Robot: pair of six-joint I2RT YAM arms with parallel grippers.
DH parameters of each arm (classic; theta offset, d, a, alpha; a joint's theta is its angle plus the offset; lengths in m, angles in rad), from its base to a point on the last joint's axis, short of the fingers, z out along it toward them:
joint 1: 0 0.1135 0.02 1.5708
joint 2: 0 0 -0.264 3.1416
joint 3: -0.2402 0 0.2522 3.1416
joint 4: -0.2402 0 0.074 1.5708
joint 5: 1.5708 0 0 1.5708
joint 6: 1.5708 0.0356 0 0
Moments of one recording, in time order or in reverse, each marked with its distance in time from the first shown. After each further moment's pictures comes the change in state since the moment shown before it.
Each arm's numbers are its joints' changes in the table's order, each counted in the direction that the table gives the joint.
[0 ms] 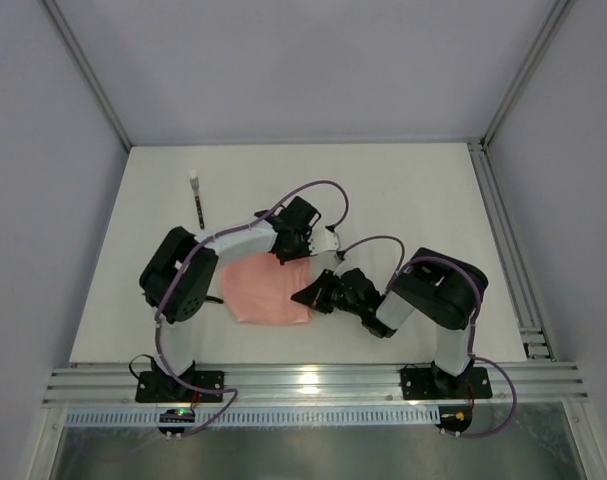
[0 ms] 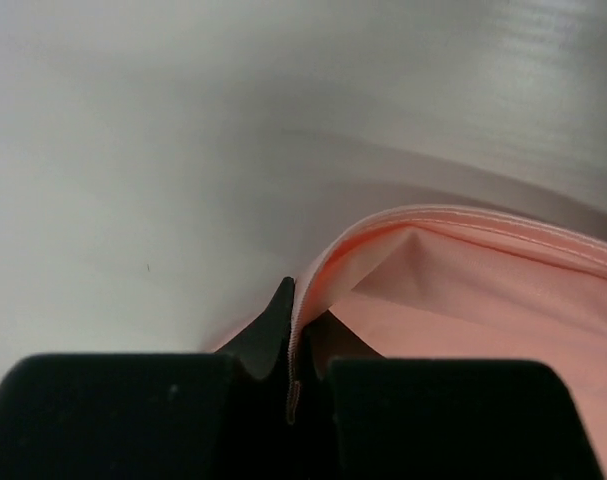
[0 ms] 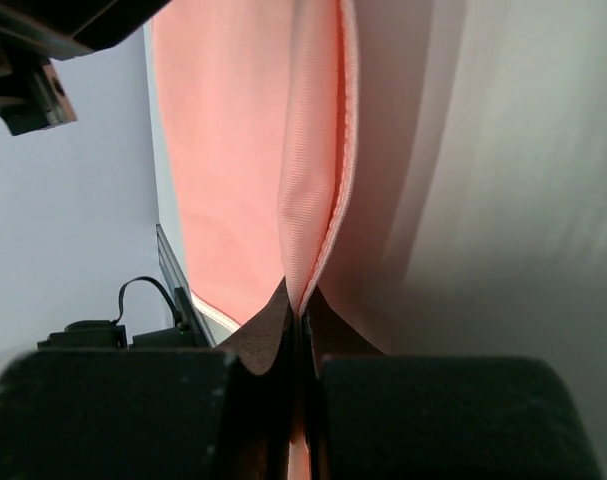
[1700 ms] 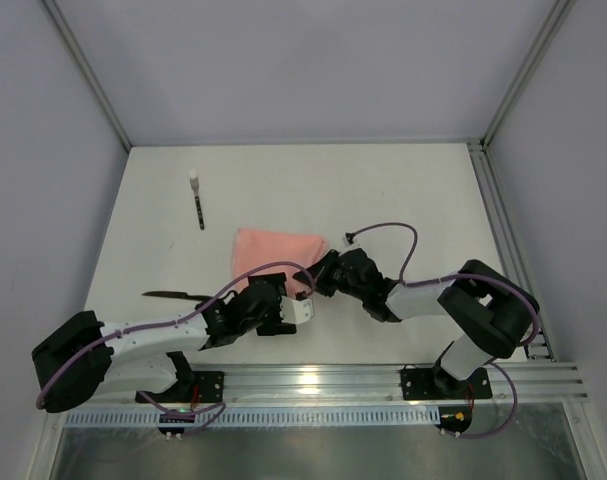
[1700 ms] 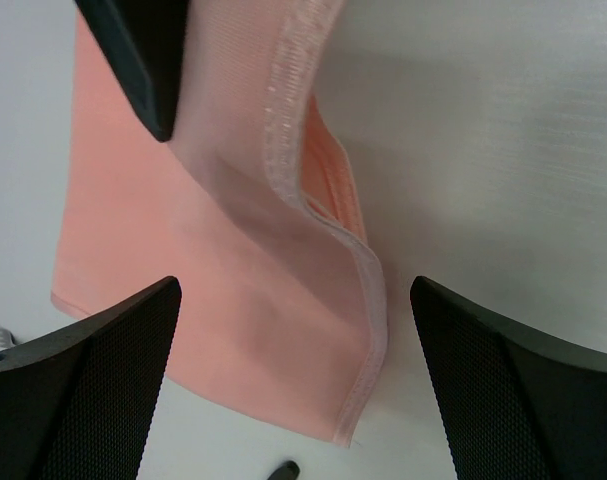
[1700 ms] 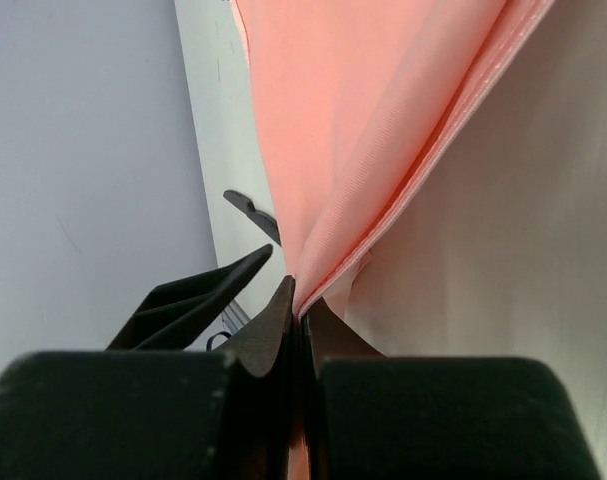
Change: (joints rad) left arm -0.329 0.753 0.835 0.481 -0.209 -0.142; right arm -0.053 0.296 -0.088 -0.405 0.083 0.130
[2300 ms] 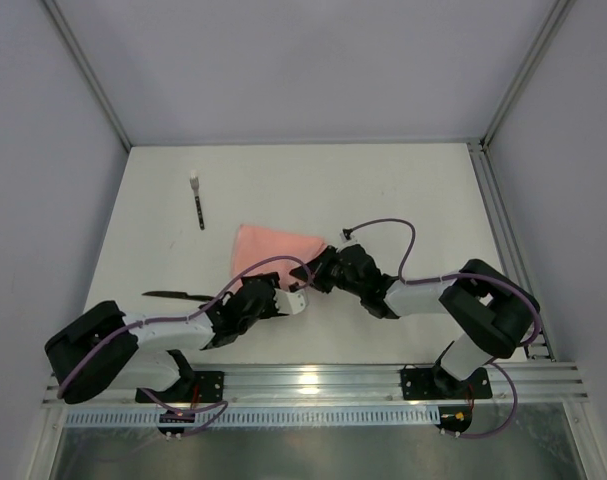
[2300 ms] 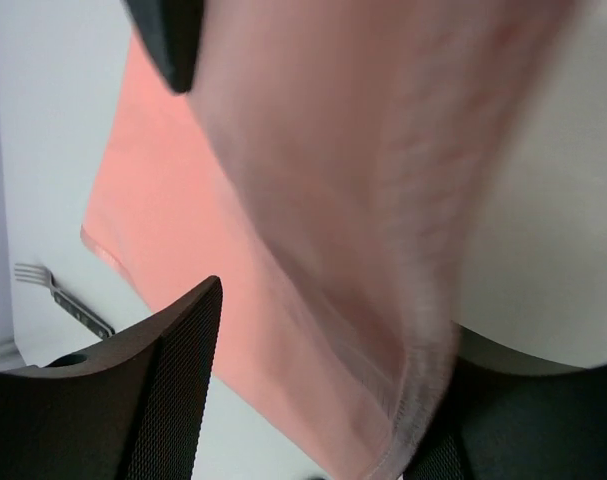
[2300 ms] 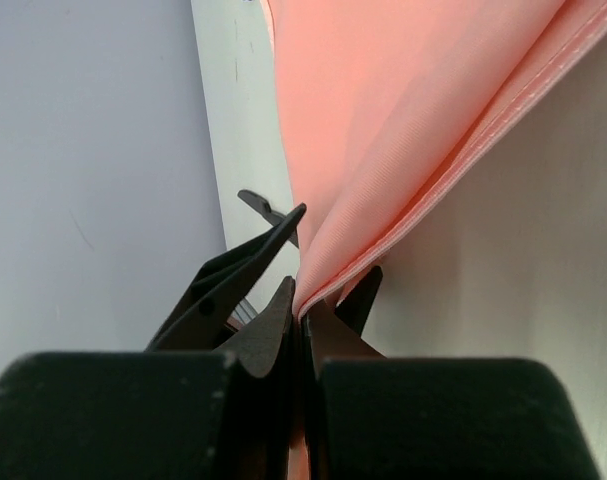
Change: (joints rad) left arm 0.058 -0.129 0.099 0.300 -0.121 0.067; right arm -0.002 0.005 -0.040 -0.025 -0.011 0.000
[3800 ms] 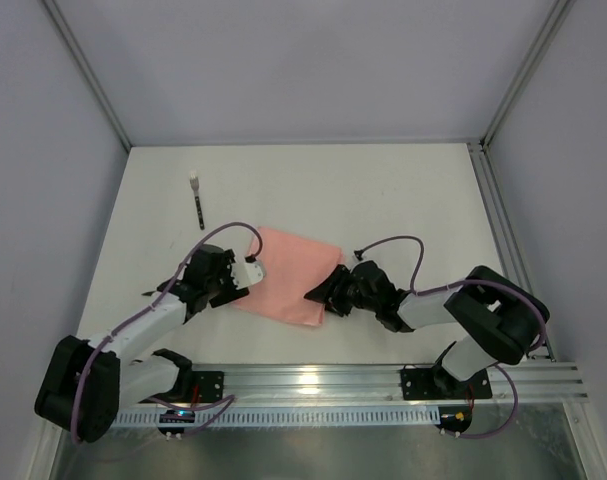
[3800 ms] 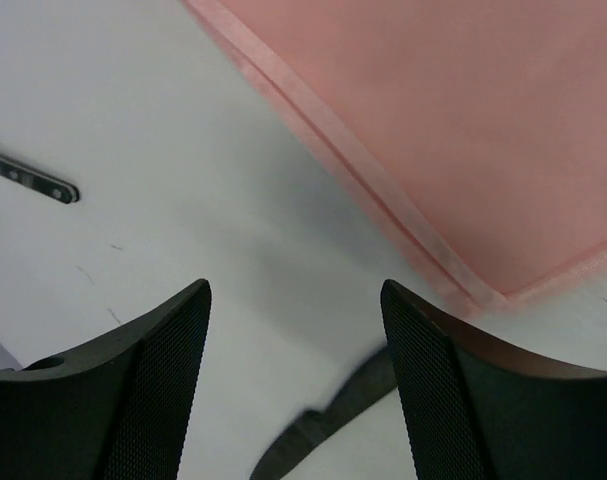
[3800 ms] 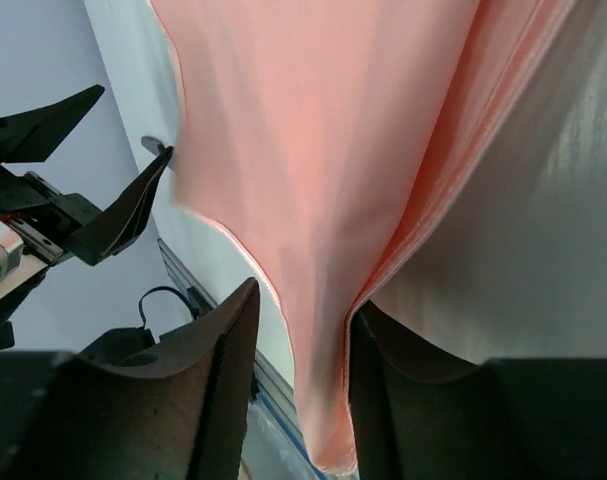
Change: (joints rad) left arm 0.558 0.176 -0.093 -0.437 0.308 0.181; right arm -0.032 0.052 0.184 -0.036 -0.105 -0.034
